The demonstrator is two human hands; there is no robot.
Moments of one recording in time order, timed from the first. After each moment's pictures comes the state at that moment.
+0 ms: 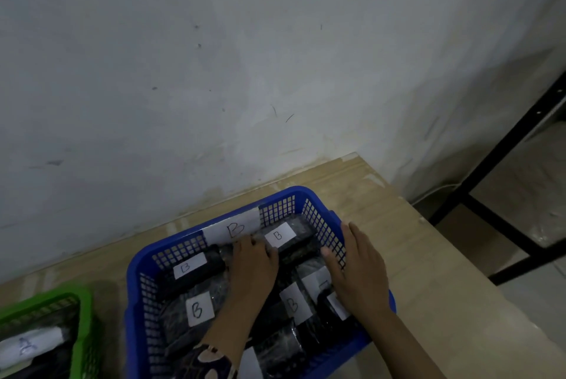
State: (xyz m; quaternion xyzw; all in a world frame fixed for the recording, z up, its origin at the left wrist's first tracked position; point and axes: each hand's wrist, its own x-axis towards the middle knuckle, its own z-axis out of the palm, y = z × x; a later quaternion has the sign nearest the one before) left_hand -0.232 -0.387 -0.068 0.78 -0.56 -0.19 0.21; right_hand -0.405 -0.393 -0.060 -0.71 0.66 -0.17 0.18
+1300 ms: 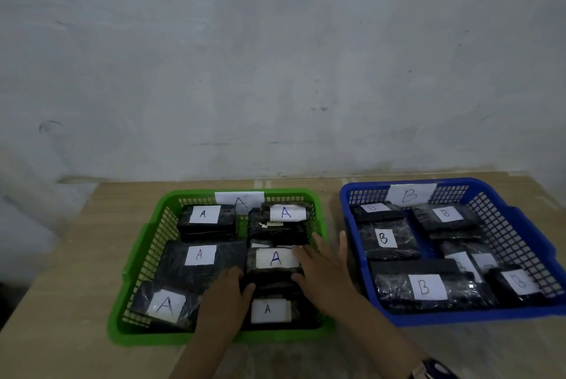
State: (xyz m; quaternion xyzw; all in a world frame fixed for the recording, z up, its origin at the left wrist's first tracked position) left_hand -0.009 -0.063 -0.044 0.89 -0.35 -0.22 0.16; right_hand -0.134 -0.195 -0.051 -0.94 0.31 0.04 0.10
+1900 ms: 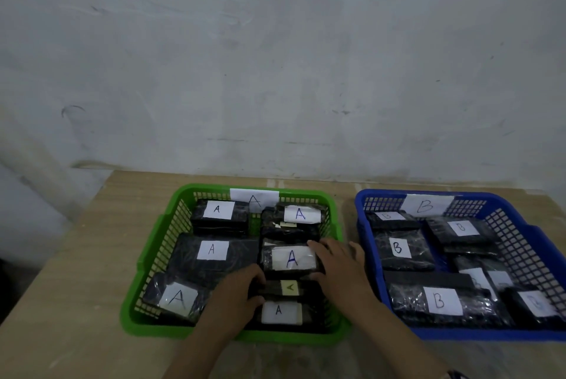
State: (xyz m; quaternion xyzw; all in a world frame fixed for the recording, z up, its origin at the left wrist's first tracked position) left_hand 0.004 -0.051 -0.042 0.82 -0.45 -0.25 0.25; right_hand -0.134 -0.202 -0.043 -0.93 0.34 0.02 0.15
